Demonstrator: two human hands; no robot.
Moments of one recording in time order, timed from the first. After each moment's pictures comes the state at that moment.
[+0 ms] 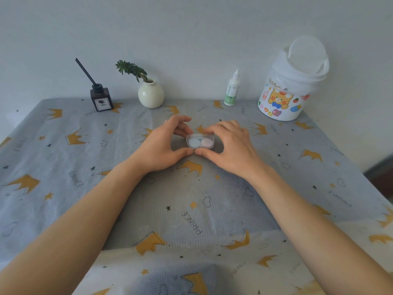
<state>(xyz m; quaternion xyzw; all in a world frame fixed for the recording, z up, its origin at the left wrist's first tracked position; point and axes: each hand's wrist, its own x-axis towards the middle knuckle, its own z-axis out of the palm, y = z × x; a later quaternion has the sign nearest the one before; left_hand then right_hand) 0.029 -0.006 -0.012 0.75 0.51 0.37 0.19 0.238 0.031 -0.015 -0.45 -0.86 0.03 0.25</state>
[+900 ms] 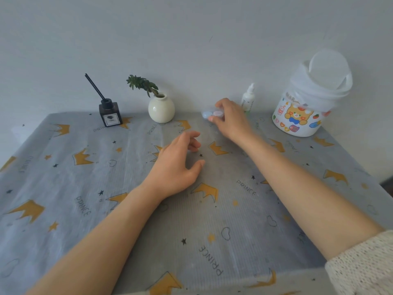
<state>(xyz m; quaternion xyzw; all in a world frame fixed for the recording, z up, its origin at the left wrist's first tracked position) 0.029 -0.001 -0.017 0.72 0.56 0.38 0.16 0.185 0.168 -0.004 -0.54 -0.79 0.11 0.27</state>
